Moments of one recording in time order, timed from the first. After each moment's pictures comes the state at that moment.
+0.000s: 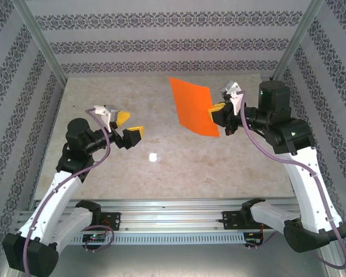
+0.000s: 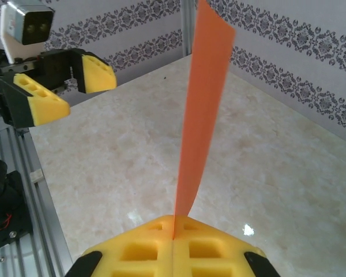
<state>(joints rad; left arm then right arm) -0.24 0.87 0.74 0.06 0.72 -0.28 0.31 1.10 1.53 -0.92 -0.65 -0.27</state>
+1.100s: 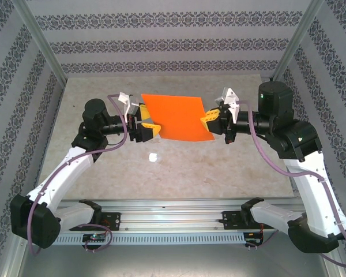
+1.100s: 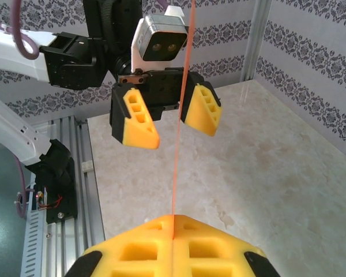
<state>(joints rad) -0.37 1.15 0.94 0.19 1.04 -0.22 0.43 1.09 1.60 -0.97 -0.75 -0.34</state>
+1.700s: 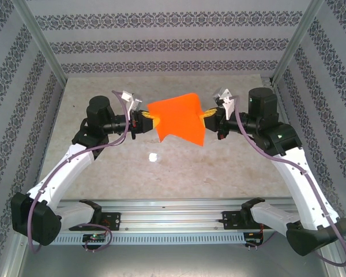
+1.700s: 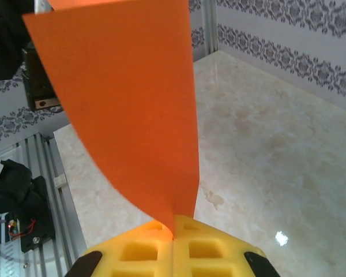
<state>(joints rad) -0.38 1.18 0.99 0.00 0.95 -0.28 0.35 1.07 1.29 -0.69 -0.69 -0.14</state>
